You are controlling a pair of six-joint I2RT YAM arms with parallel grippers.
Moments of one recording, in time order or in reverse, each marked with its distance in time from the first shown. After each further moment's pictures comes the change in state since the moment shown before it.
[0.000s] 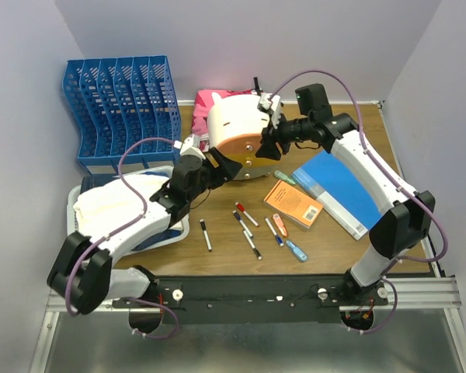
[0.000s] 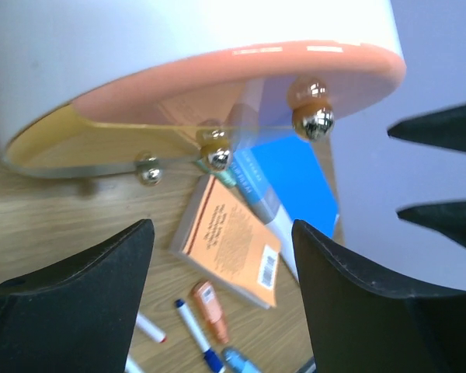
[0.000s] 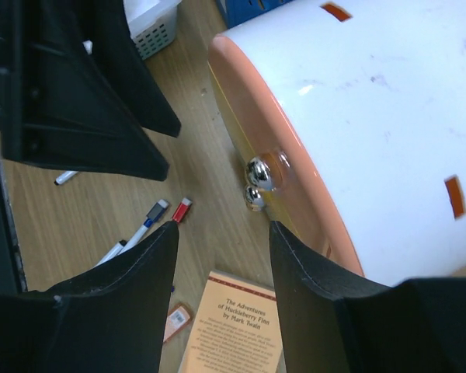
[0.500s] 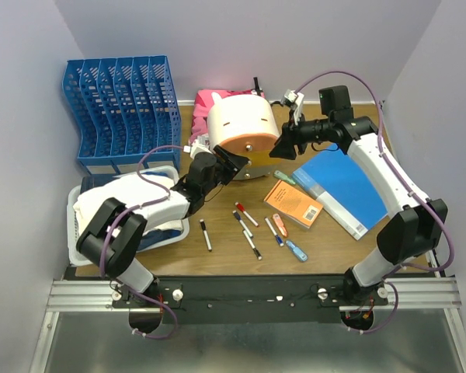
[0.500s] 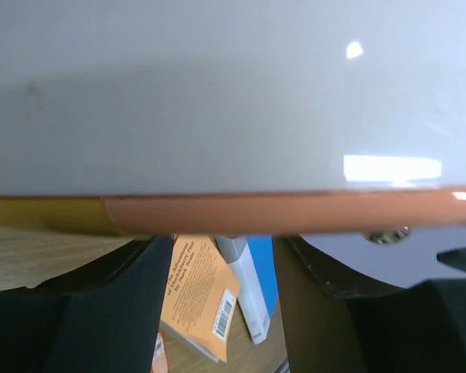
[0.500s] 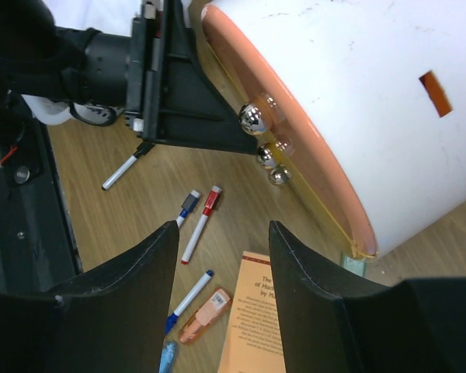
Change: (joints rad) left arm -0.005 0.308 0.049 0.257 -0.029 -0.294; right arm -0.147 -0.078 -0.097 0.007 -0.154 0.132
